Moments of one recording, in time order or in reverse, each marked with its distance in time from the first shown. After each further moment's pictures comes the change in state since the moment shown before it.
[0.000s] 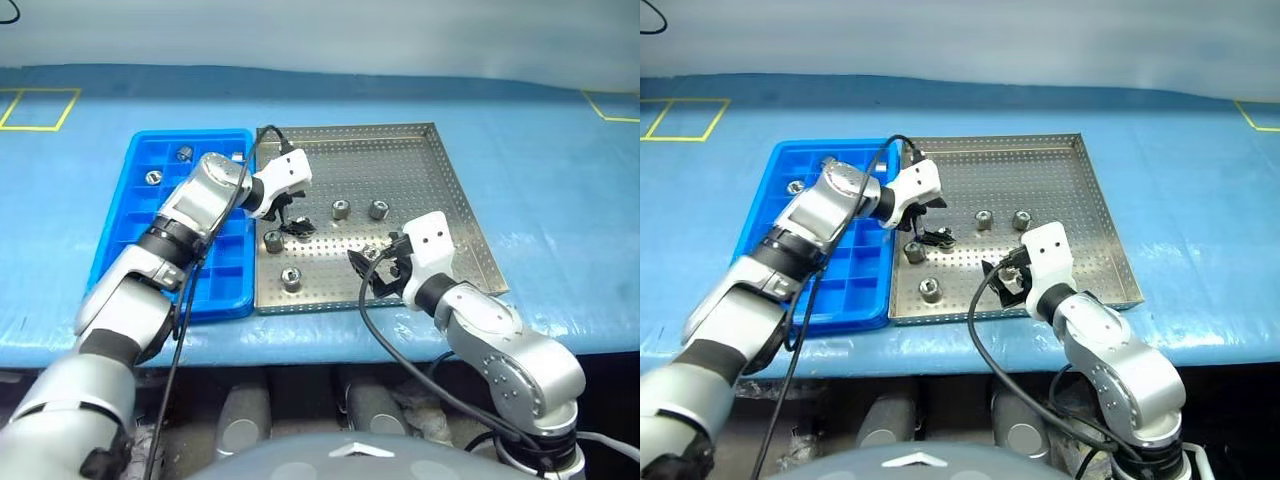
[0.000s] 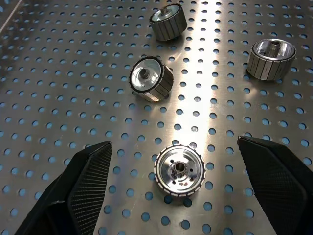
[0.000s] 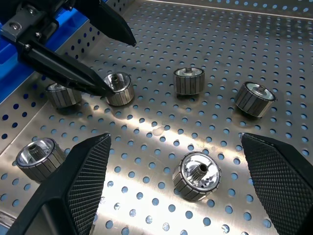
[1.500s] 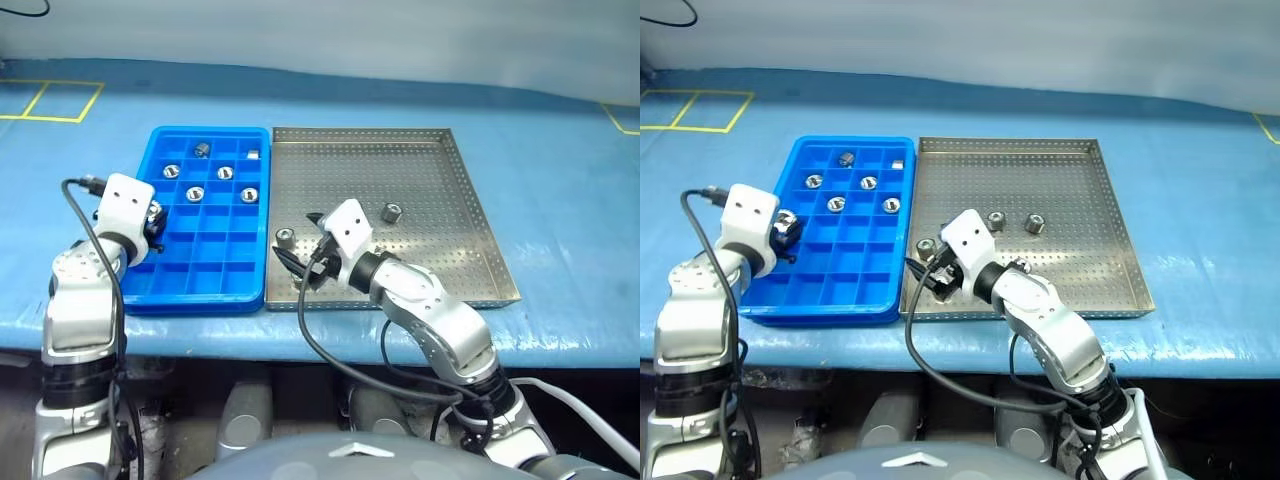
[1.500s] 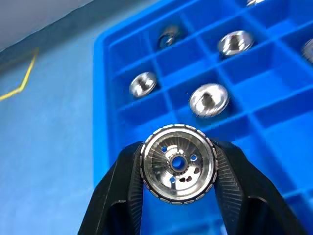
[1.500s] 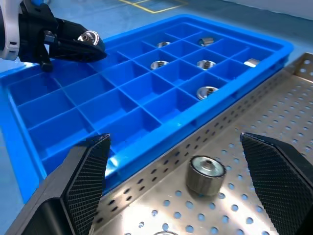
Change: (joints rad) left arm 0.842 0.048 0.801 -0.969 0.146 0.482 0.728; right arm -0.231 0.070 0.354 0.385 -0.145 -0.440 0.262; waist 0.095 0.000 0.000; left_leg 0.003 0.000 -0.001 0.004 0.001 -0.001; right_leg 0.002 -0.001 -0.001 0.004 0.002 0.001
